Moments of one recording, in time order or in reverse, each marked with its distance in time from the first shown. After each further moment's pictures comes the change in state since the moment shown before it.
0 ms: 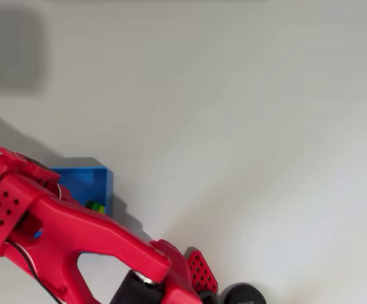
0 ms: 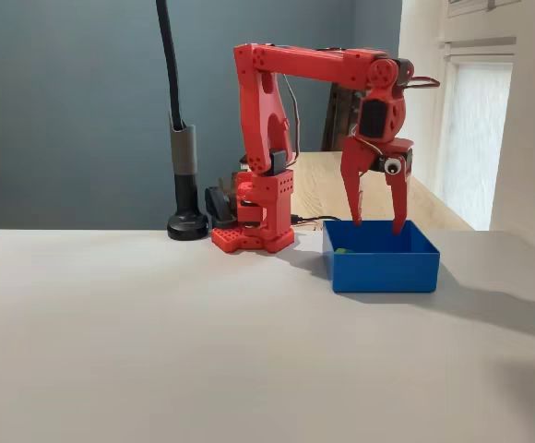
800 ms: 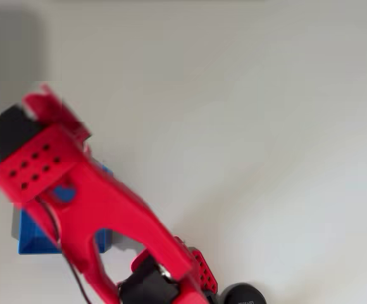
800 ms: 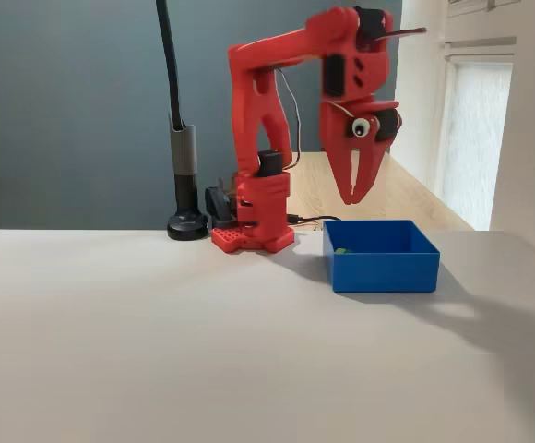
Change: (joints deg) arm 22.2 0.8 -18.2 10.2 0.1
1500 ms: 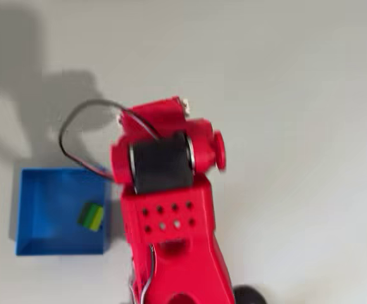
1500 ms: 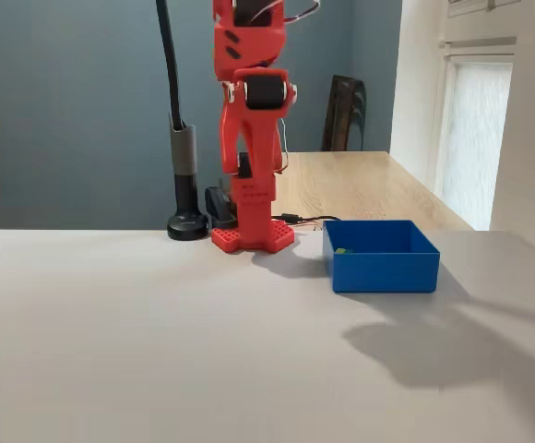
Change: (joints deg) arm 28.9 32.4 23.1 -10.5 0.5
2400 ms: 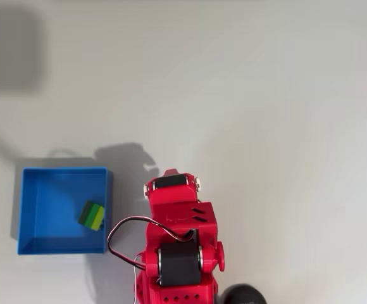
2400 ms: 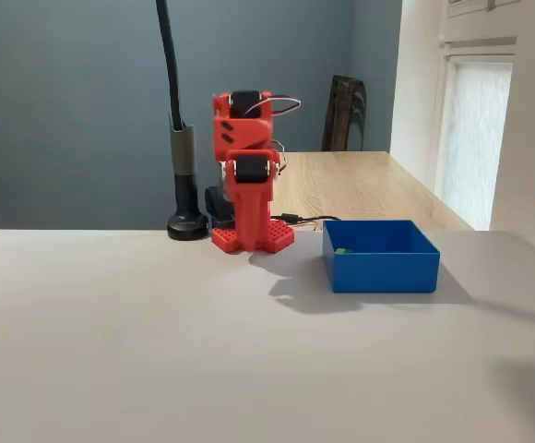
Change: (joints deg) arm 3.9 50.6 53.8 -11.0 1.1
